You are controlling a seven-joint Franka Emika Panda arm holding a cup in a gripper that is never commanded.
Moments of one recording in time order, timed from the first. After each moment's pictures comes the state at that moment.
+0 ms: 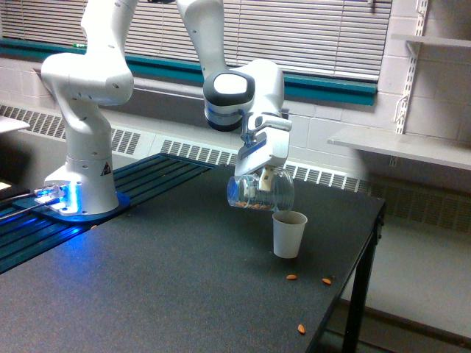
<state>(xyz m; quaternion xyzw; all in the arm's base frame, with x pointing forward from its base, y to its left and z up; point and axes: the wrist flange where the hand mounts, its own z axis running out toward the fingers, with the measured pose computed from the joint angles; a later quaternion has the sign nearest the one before) 0.467 0.027 0.257 0.96 0.00 0.13 0.27</state>
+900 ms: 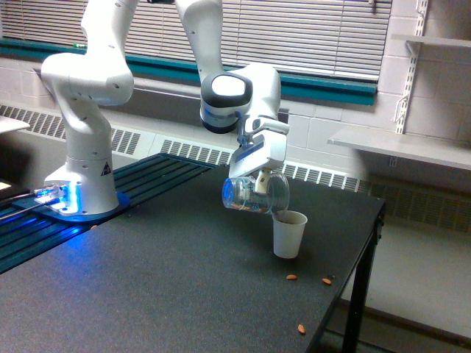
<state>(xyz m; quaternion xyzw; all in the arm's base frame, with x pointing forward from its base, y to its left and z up) 0.458 0.026 0.248 0.95 0.03 0.12 0.28</state>
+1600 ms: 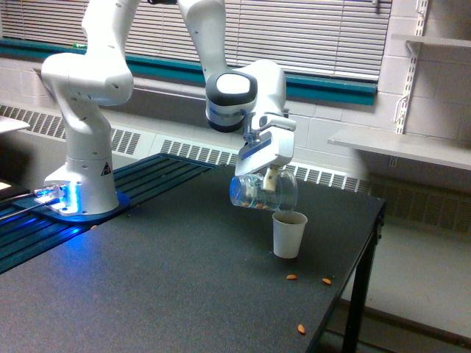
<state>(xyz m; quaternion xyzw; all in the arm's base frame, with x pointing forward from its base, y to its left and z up) 0.473 0.030 0.258 0.95 0.03 0.13 0.28</state>
